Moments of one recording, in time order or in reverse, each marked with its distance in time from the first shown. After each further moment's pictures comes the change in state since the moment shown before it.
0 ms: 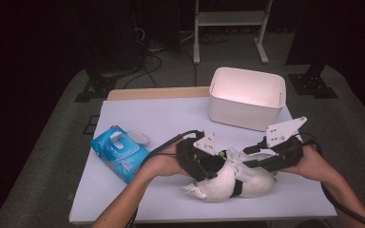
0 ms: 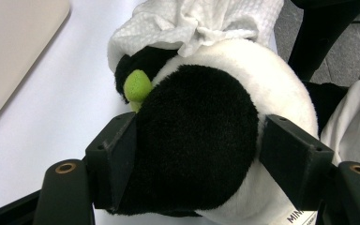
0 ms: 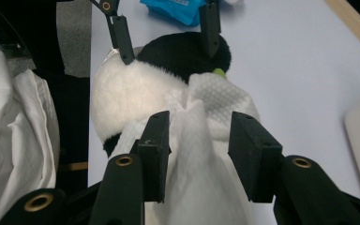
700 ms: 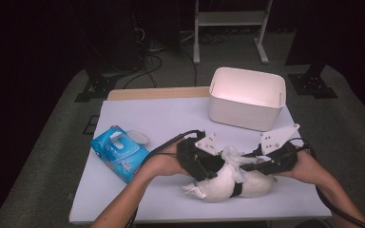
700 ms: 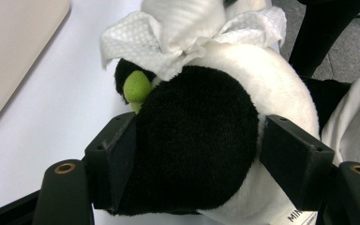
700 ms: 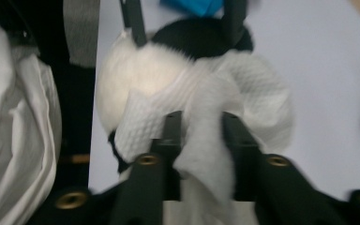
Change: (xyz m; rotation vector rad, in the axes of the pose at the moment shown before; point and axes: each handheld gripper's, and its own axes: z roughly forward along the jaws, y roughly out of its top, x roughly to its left) left arm -0.001 0.003 0.000 0.019 0.003 0.009; right arm 0.005 -0.004 0.017 0.004 0.033 -0.039
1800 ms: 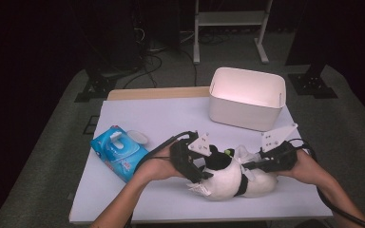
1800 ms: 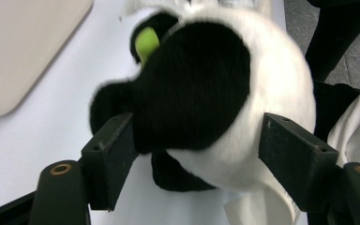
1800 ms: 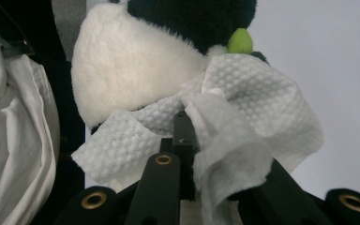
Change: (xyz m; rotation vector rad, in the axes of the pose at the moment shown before) left arm -0.010 -0.009 -0.013 -0.026 0.060 -0.055; right arm -0.010 -0.022 0.008 0.027 0.011 0.103
